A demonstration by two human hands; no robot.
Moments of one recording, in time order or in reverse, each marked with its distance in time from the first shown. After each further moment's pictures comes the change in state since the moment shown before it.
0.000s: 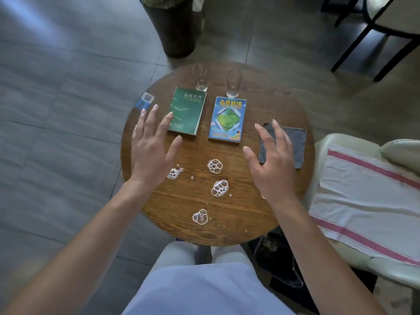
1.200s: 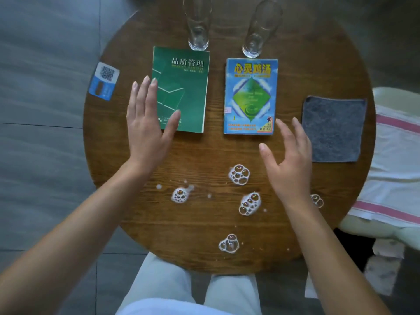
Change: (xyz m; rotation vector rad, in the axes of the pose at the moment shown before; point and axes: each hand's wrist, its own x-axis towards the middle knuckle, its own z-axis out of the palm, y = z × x) left_hand 0.144 -0.150 0.201 -0.214 -0.209 -0.012; right_hand 0.083 0.052 0.198 -0.112 -0.038 0.331
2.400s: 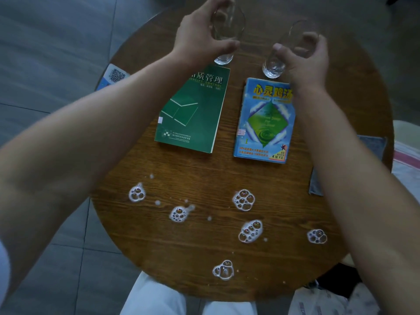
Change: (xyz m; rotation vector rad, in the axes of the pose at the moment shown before) left_hand 0.222 0.036 0.029 -0.337 -0.147 -0.008; right_hand 0.269 -0.061 0.059 0.683 0.009 0.236
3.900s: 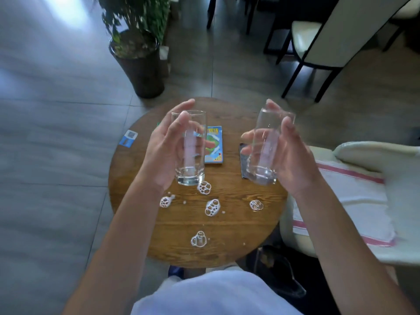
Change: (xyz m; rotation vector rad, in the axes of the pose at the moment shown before) left_hand -0.427 0.306 -0.100 -1.017 -0.124 0.069; right_hand -0.420 -0.156 -0.321 0.558 -0.522 -0.146
